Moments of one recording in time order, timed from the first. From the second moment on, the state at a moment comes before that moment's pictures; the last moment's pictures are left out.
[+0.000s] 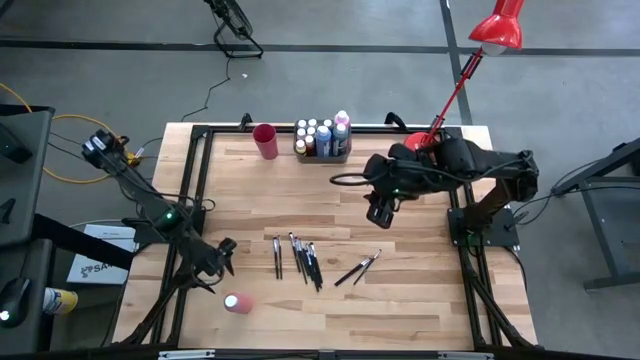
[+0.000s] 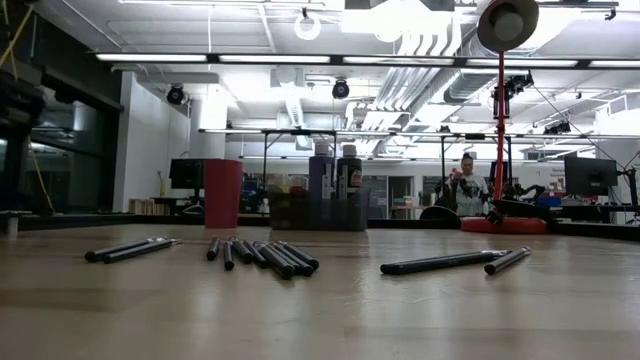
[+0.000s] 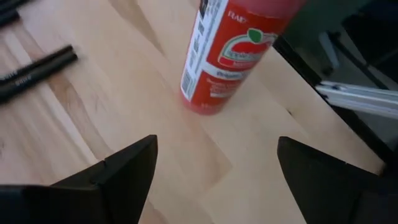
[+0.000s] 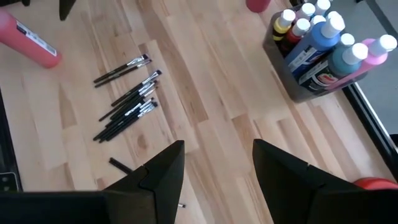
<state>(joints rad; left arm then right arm) -0.75 0.72 0.32 -0.29 0.10 -0.19 0.17 1.64 2.08 -1.47 0.30 0.50</state>
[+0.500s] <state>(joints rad) -0.85 0.83 0.25 -0.05 -0.05 -0.16 0.19 1.64 2.08 -1.46 0.31 0.56</state>
